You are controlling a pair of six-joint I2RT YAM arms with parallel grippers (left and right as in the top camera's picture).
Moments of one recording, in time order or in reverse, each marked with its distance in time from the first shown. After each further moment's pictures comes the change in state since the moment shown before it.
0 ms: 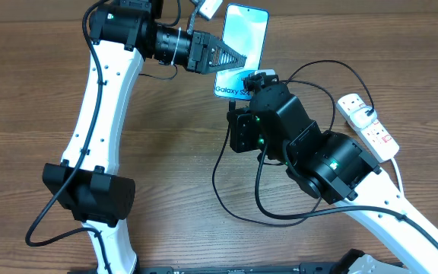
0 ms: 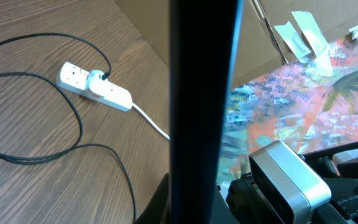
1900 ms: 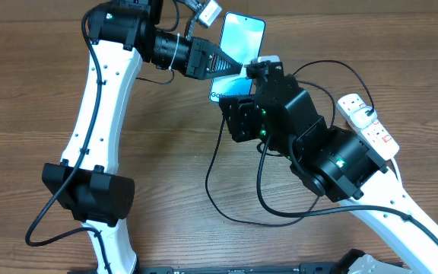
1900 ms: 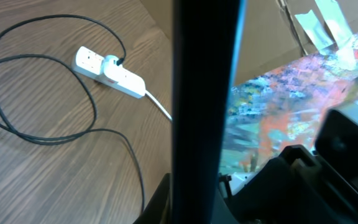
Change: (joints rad) left arm 0.006 0.001 -0.001 -0.092 -0.066 0.079; right arm -0.014 0.003 0.042 0.056 0.019 -0.036
